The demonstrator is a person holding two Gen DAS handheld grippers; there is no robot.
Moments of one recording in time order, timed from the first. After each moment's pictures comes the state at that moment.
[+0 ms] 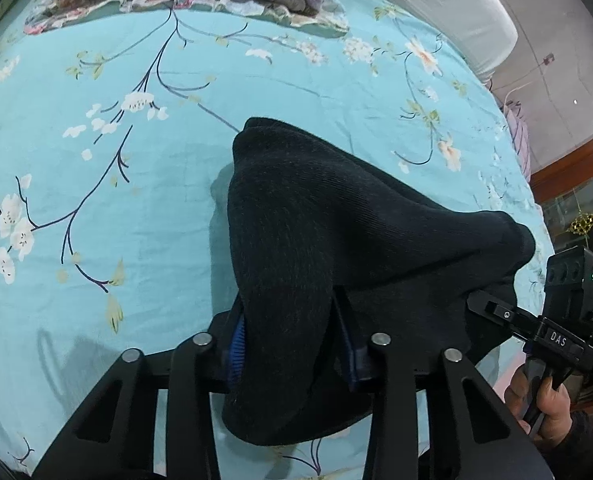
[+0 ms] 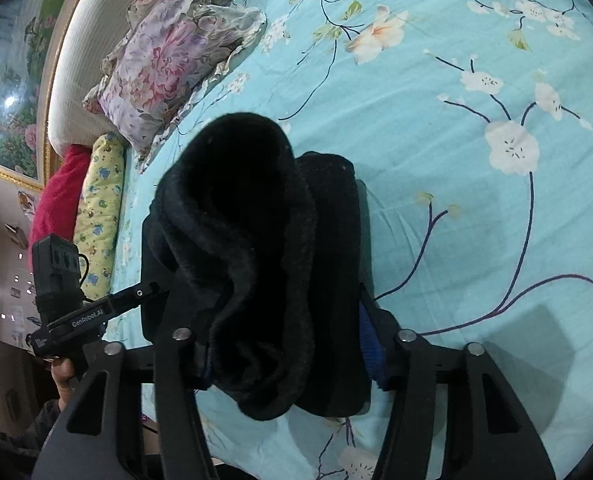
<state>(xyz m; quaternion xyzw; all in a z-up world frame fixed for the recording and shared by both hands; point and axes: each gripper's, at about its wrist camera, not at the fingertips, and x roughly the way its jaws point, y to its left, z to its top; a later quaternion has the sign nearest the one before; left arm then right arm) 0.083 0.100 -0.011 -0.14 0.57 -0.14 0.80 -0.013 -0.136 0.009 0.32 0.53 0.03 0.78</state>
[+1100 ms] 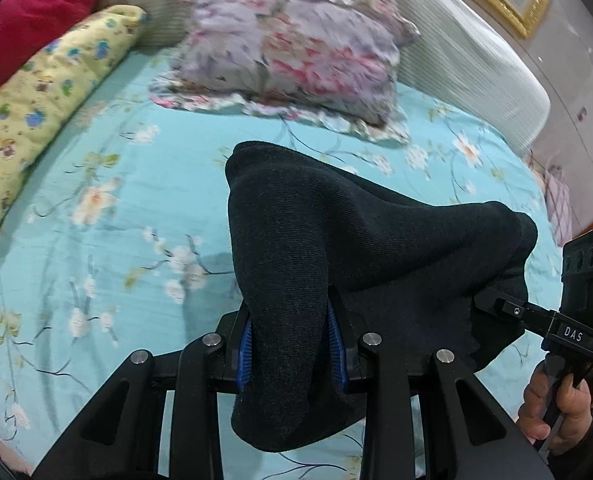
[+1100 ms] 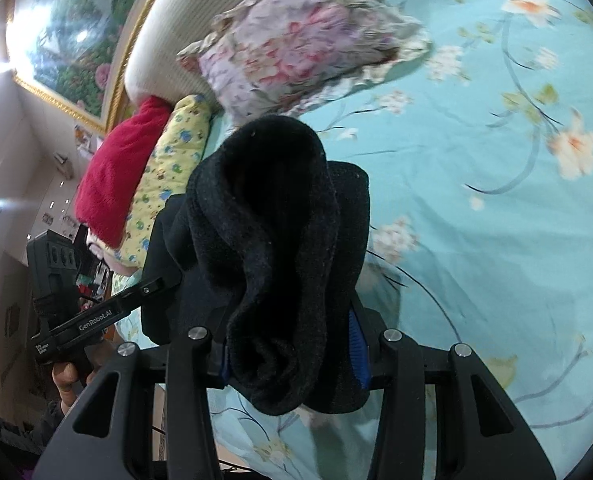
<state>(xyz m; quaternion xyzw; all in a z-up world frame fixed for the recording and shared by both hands) 0.032 0.179 0.082 -0.14 0.48 0.00 0.87 0.065 -0.048 0.065 0.25 0.51 0.18 0.80</state>
